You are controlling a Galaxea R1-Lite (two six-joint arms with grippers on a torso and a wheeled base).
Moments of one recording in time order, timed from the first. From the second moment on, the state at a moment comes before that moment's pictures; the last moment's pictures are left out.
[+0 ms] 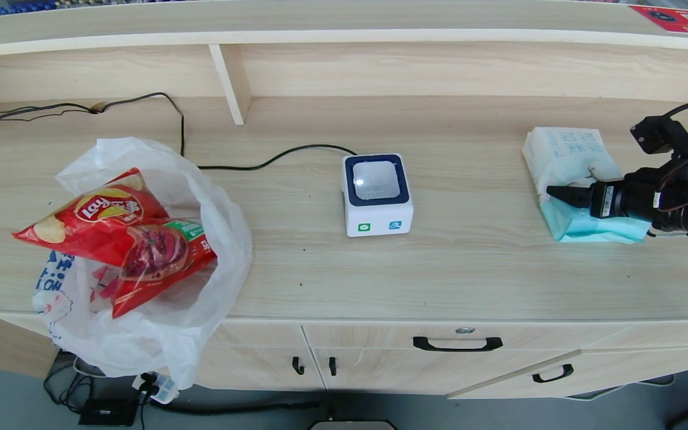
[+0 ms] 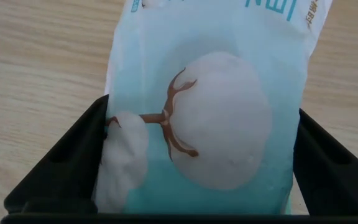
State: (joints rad) left arm 0.00 0.00 0.00 -0.02 0.00 0.03; right arm -0.11 1.75 -1.10 -0.37 0.26 -0.14
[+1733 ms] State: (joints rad) left arm 0.00 0.00 0.00 -0.02 0.00 0.03; right arm 0.40 0.85 -0.42 -0.33 0.40 0.48
